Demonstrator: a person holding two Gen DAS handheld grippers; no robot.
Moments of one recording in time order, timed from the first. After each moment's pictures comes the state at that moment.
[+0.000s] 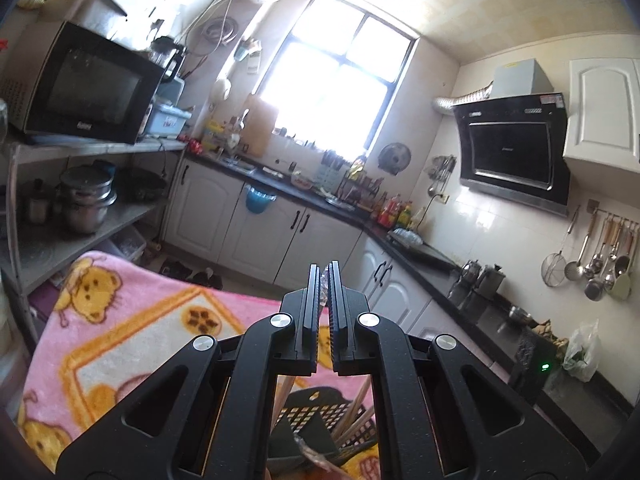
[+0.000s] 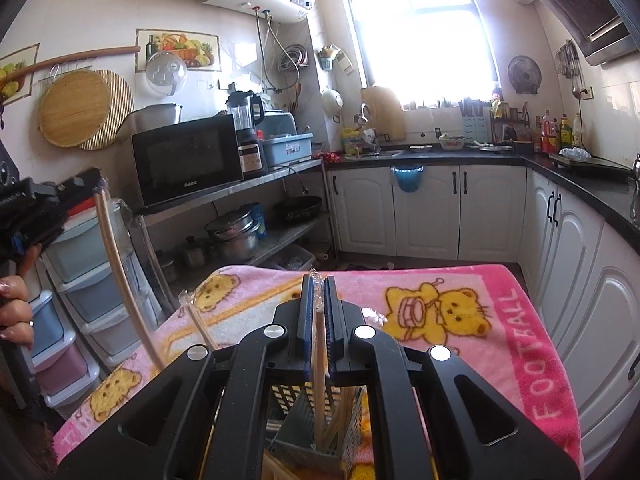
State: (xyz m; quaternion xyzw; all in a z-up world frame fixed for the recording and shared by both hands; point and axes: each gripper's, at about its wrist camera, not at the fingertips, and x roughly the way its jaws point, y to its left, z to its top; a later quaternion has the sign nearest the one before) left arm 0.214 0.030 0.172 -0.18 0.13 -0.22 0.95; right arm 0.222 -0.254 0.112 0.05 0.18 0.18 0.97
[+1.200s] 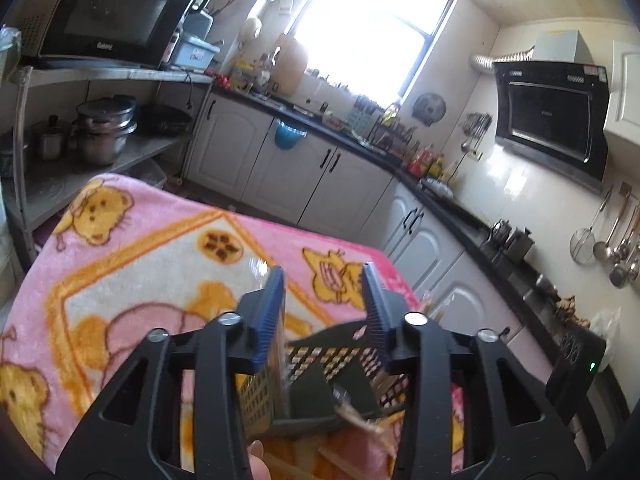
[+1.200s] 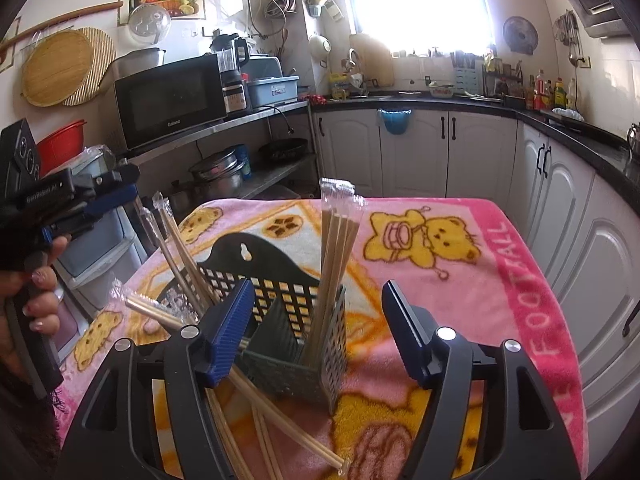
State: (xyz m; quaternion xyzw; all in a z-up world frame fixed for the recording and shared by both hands) left arm 0.244 0.015 0.086 -0.18 0.24 -0.19 0.93; right arm 0.207 -0.259 0.052 0.04 0.27 0.16 0.95
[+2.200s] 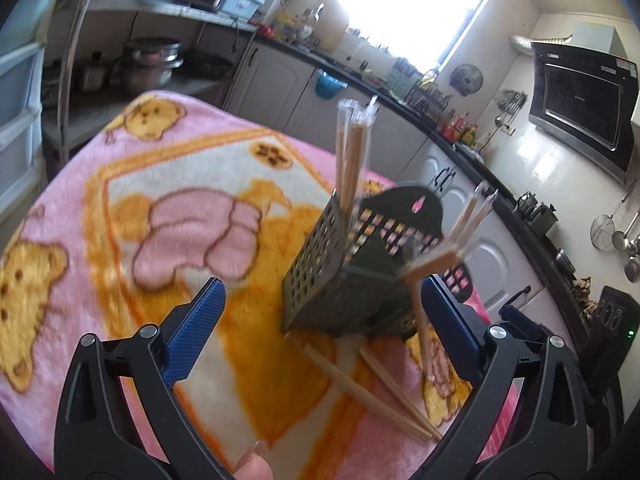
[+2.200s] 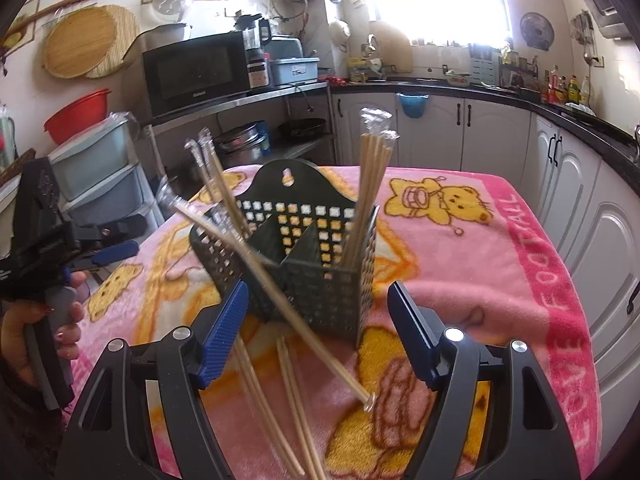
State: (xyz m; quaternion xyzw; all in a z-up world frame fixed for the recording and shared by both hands) left arm 0.182 0.034 0.005 -0.21 0.33 -0.14 0.91; right arm 0.149 -0.246 0.022 0.01 0.29 0.20 0.94
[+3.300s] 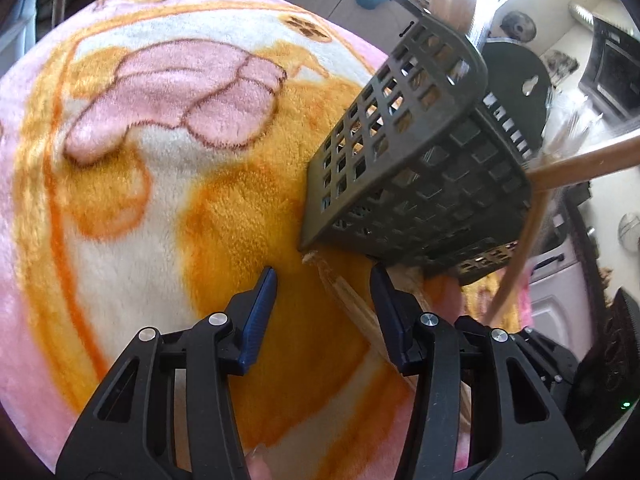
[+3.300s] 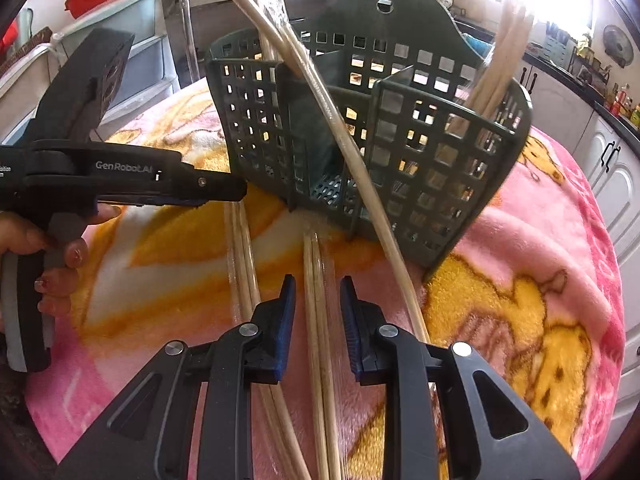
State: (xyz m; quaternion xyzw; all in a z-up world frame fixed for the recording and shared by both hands) left arm 0.223 -0.005 -0.090 -0.21 0.48 -0.12 0.85; right arm 0.176 -0.185 -0.063 -0.12 0.42 0.25 0.87
